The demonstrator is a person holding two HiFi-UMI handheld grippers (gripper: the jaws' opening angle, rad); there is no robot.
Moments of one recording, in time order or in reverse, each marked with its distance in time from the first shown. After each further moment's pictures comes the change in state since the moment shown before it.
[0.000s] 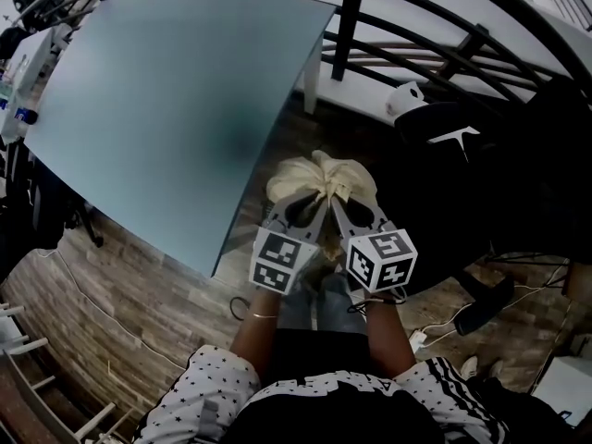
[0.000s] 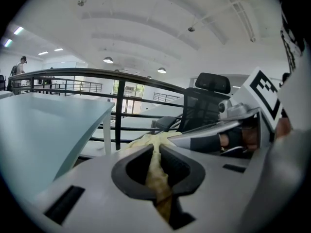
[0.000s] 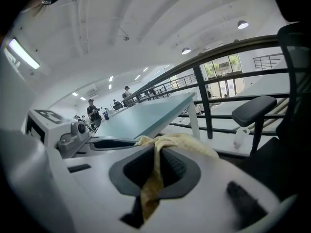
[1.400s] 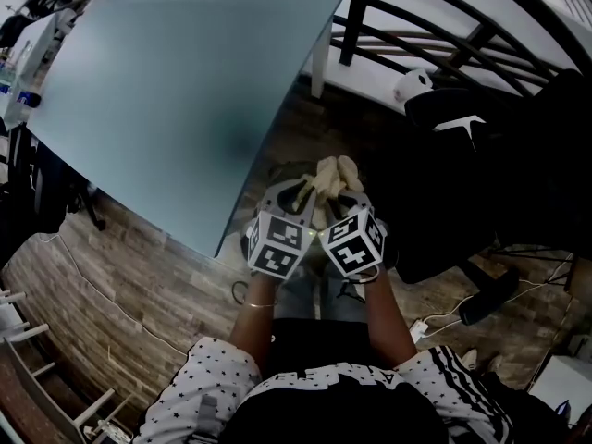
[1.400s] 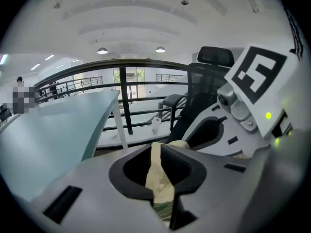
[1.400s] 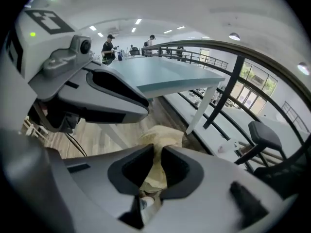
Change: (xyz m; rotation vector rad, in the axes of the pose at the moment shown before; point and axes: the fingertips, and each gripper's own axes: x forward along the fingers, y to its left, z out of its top) left arm -0.018 0.027 -0.048 0.129 0.242 0.112; right arm 0.023 0.009 -0.087 -0.499 0.497 -0.065
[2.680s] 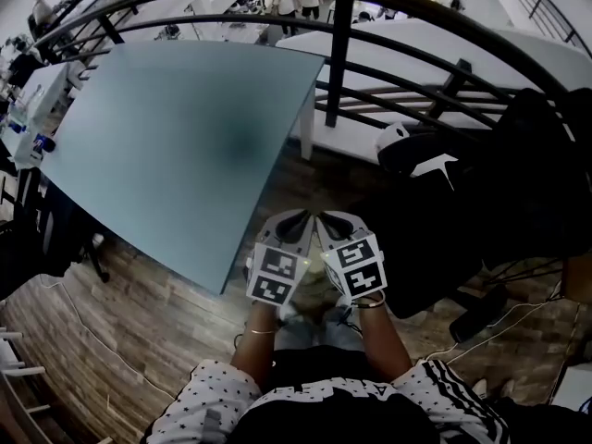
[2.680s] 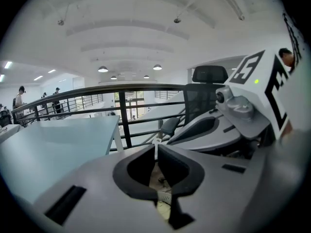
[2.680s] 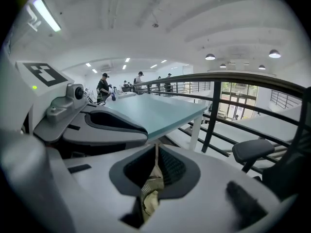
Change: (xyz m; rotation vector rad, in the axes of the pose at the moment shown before) left arm -0.051 -0.012 0.085 0.036 -0.207 0.015; right arm -0.089 -0.025 0.083 0.173 -0.402 -0.039
